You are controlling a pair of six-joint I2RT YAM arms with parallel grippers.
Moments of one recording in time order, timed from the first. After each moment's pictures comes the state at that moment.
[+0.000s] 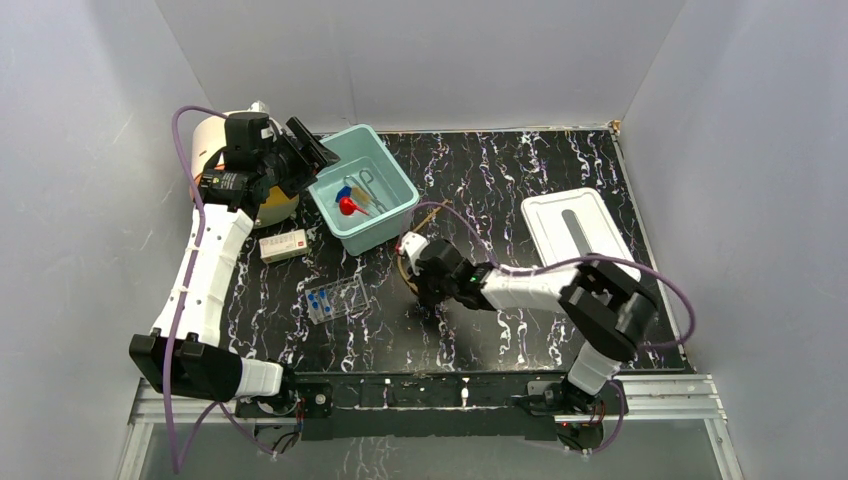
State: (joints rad) left arm -0.14 1.34 1.51 -0.74 0.16 -0.76; right arm 0.98 1.71 0.87 0.08 0.01 0.04
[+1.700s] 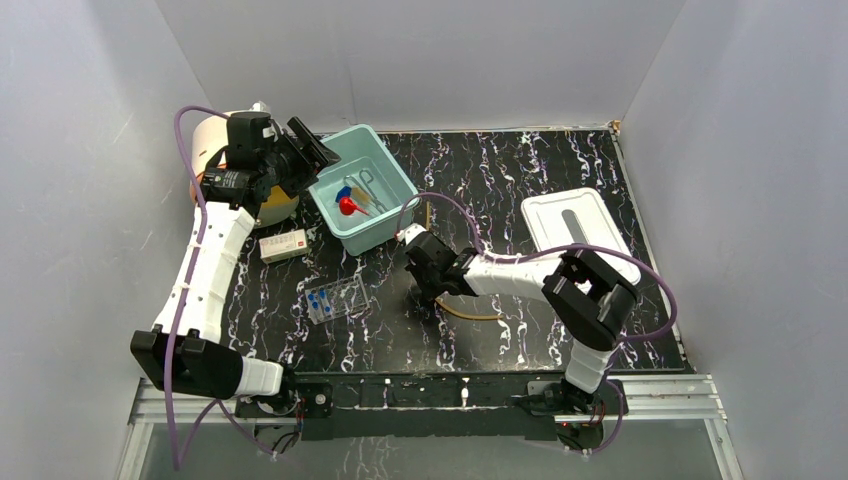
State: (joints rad) left arm -0.14 1.36 1.51 -0.74 0.16 -0.77; right arm 0.98 1.77 1.03 -0.23 0.16 0.23
